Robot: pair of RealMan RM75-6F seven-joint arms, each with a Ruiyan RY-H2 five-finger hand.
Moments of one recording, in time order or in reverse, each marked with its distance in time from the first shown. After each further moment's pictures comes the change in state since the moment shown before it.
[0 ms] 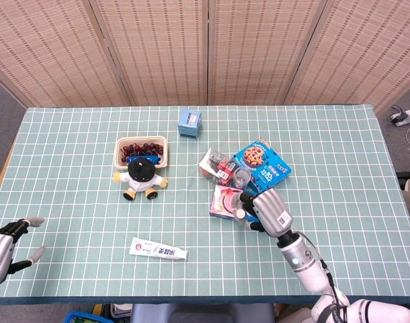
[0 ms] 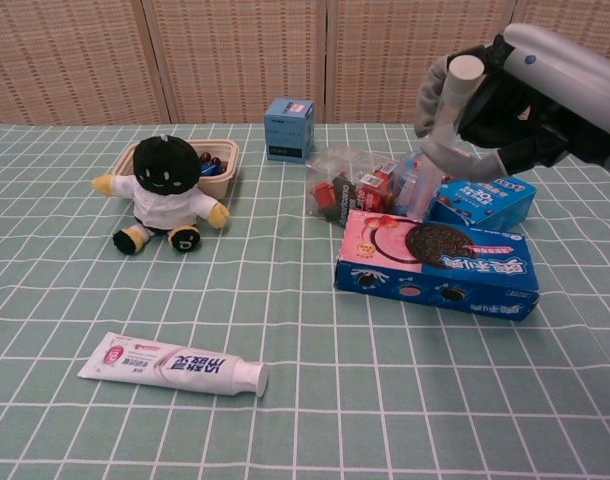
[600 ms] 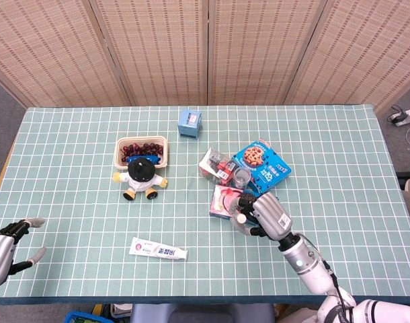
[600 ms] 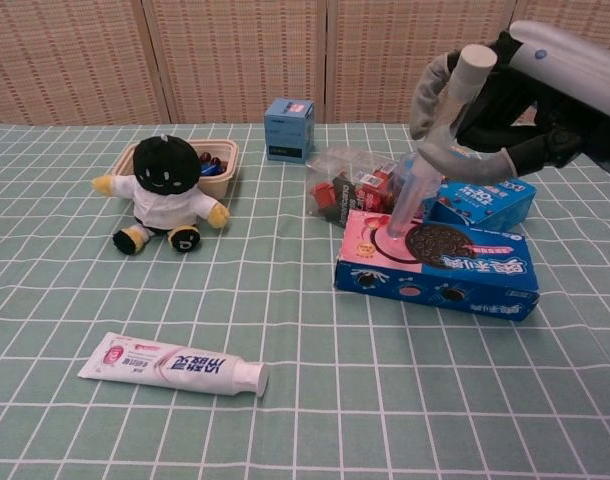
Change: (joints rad) left arm 0.002 -0.002 0.002 -0.002 0.008 0.005 0.013; right arm 0.005 0.038 -0.025 -0.006 -0.054 -0.003 0.086
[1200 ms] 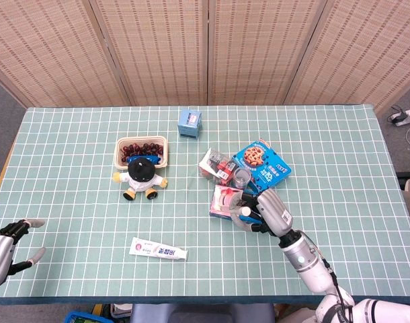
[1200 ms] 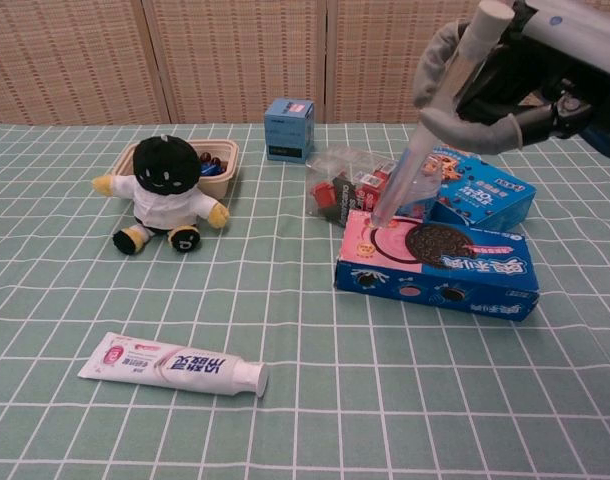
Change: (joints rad) left arm 0.001 0.003 0.000 -0.001 0.002 0.001 -0.004; right arm 0.005 0.014 0.037 -0.046 0.048 0.003 0.197
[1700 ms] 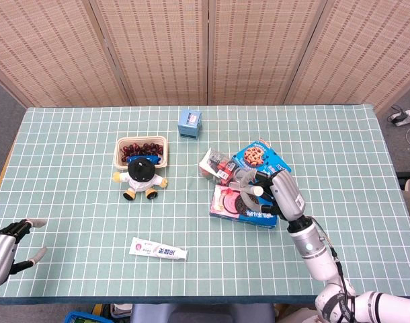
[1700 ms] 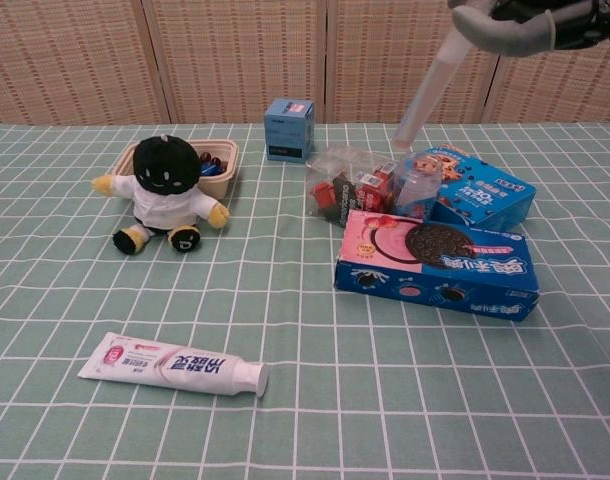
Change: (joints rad) left arm -0.006 -0.002 0.000 0.001 -0.005 -0.013 0.004; right arm 0.013 0.038 0.099 -0.020 0.063 0.038 -0.059
